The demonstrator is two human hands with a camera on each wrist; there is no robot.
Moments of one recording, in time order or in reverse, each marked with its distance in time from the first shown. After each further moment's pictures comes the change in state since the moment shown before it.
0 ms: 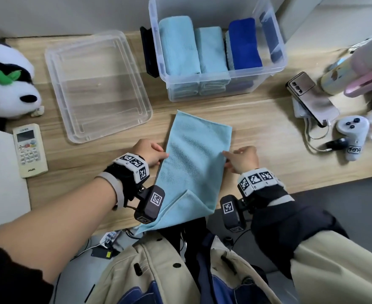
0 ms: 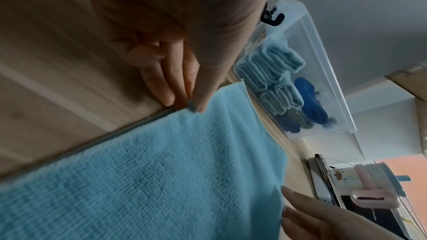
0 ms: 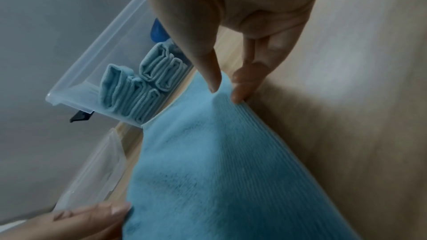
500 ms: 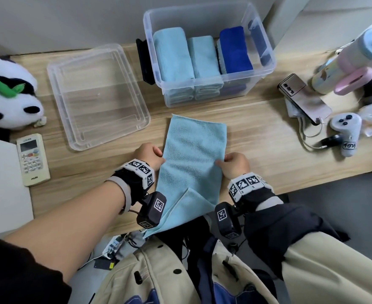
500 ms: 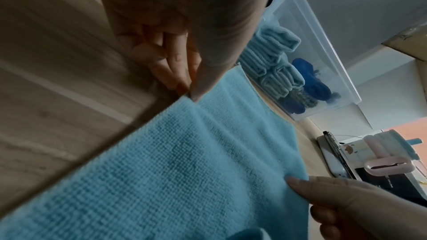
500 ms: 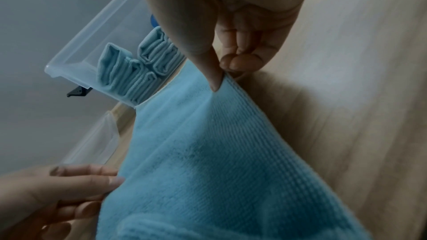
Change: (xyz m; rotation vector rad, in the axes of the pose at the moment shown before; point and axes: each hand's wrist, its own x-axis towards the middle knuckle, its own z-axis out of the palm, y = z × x) left_hand -0.014 0.005 0.003 0.245 0.141 0.072; right_hand -0.016 0.011 0.010 -0.274 -0.021 -0.150
